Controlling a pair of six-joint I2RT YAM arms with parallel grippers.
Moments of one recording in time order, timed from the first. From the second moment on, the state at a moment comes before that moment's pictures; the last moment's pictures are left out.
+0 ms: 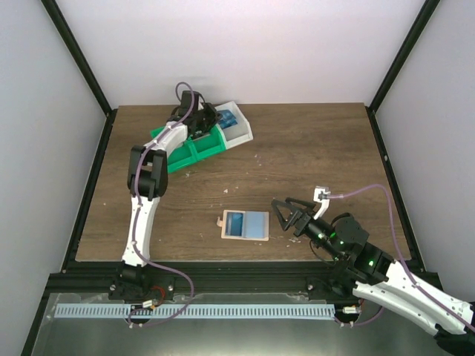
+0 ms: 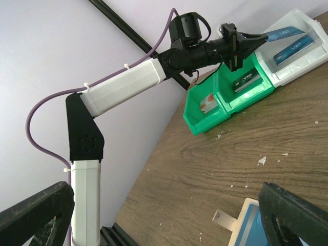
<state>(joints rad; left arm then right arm) -0.23 2.48 2.09 -0.19 0.43 -1.02 0.97 0.31 0.38 -0.09 0.18 0.83</state>
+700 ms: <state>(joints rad) -0.23 2.56 2.18 -0.17 0.41 -1.05 0.97 0.29 0.40 -0.10 0.22 0.83</state>
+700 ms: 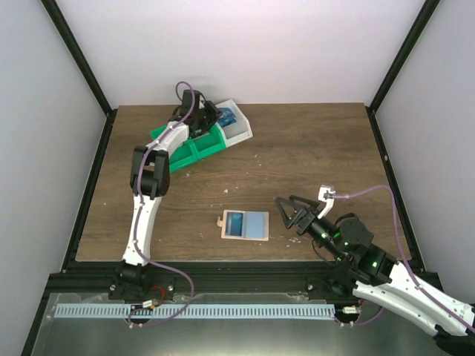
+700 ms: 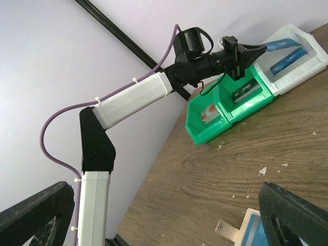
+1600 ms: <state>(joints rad) -0.25 2.44 2.04 -0.27 0.40 -0.80 0.97 0.42 0.51 -0.20 0.28 0.73</state>
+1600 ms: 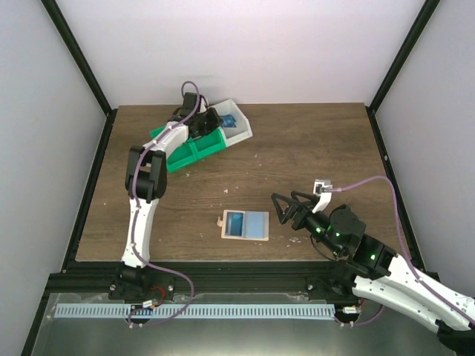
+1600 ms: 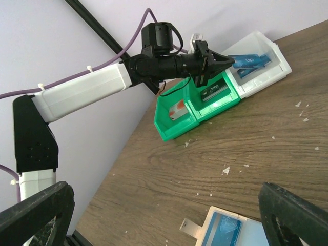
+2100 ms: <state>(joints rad) -0.25 2.24 1.83 -0.32 0.45 -0.70 0.95 0.64 0.53 -0.18 0.37 0.63</state>
